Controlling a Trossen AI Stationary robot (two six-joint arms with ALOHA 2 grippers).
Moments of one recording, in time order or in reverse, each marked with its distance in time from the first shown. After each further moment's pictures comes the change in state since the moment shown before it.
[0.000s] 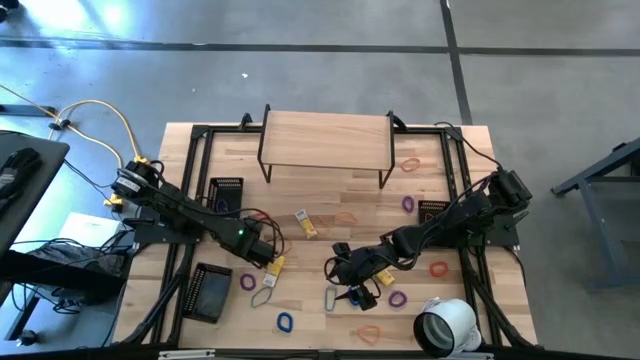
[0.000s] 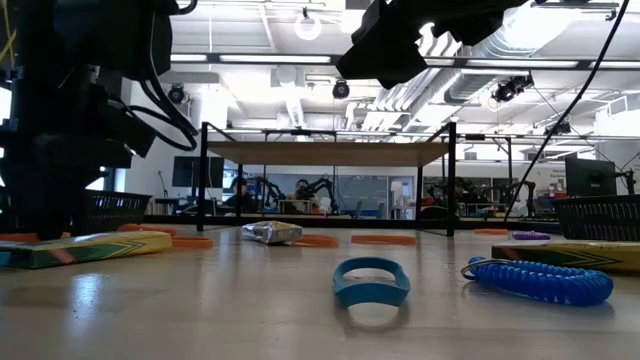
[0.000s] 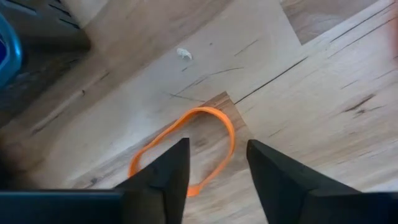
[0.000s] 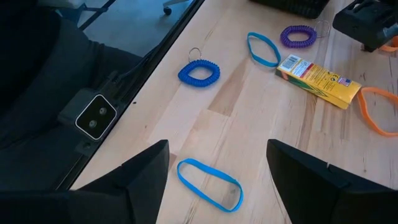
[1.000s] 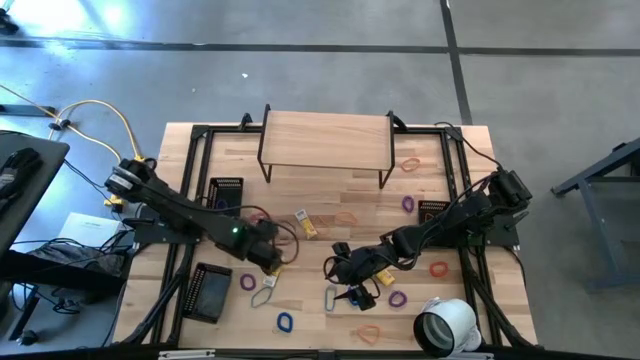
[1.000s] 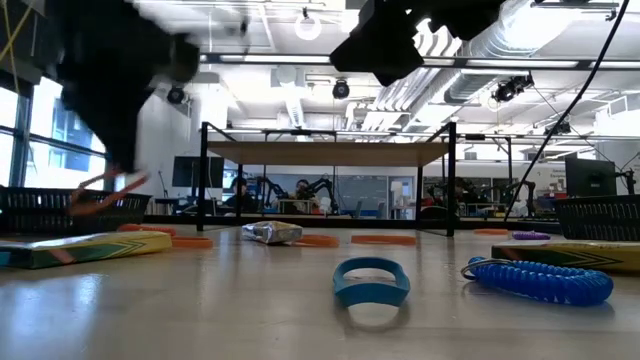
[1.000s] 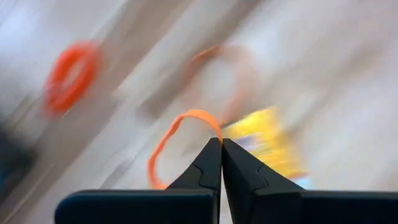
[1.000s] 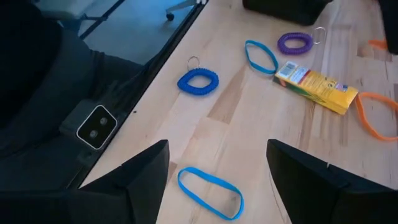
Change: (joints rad) left arm -0.046 -0.069 0.206 0.047 -0.191 0.274; right arm 0.000 0.000 0.000 0.026 0.007 0.020
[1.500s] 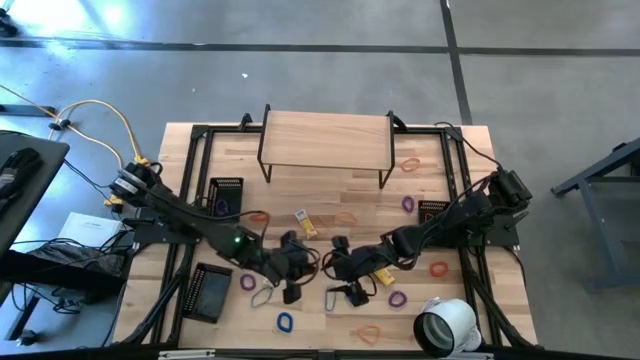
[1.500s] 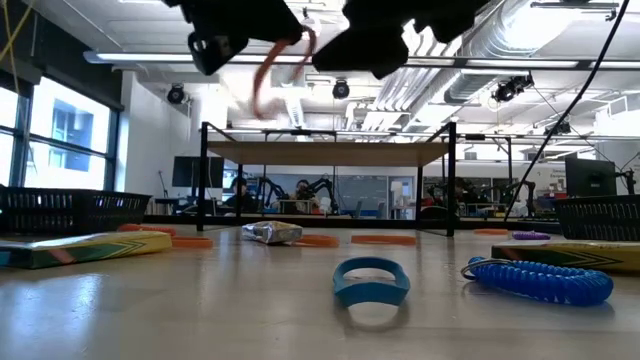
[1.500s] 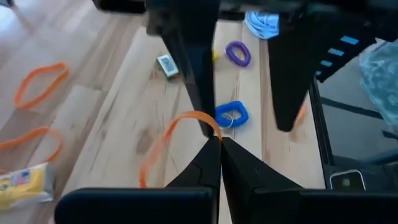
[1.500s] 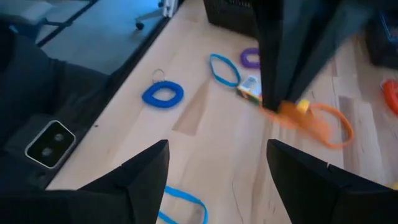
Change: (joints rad) left arm -0.036 0.058 0.024 0.738 -0.030 0.564; right arm -0.001 0.000 0.000 0.042 0.133 -0.041
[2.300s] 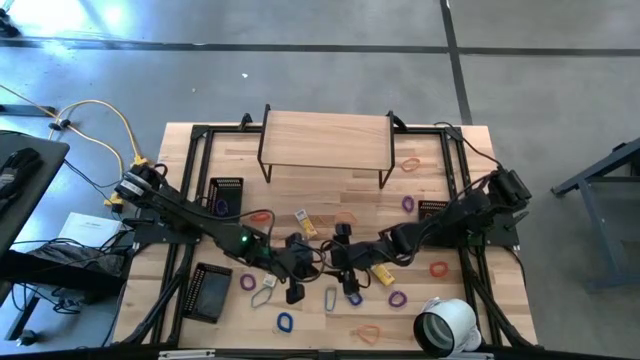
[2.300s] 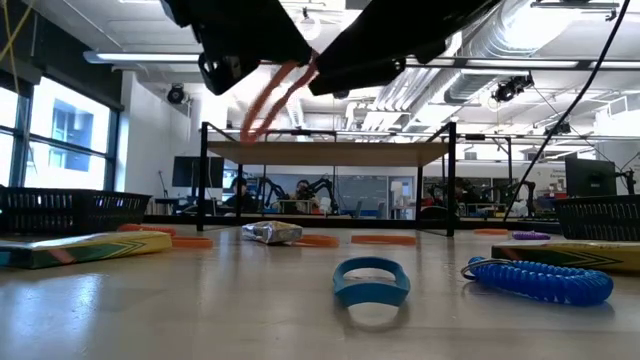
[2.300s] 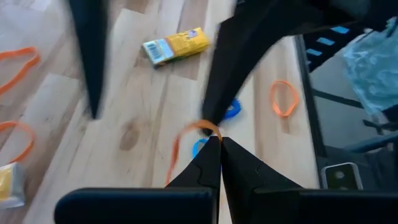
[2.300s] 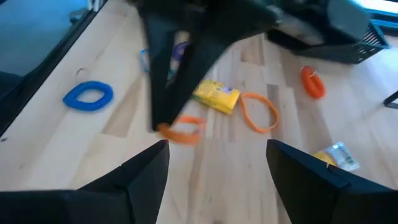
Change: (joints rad) left arm 0.025 0.041 -0.001 0.043 0.102 0.001; right arm -0.030 0.000 0.001 -0.034 0.207 0.013
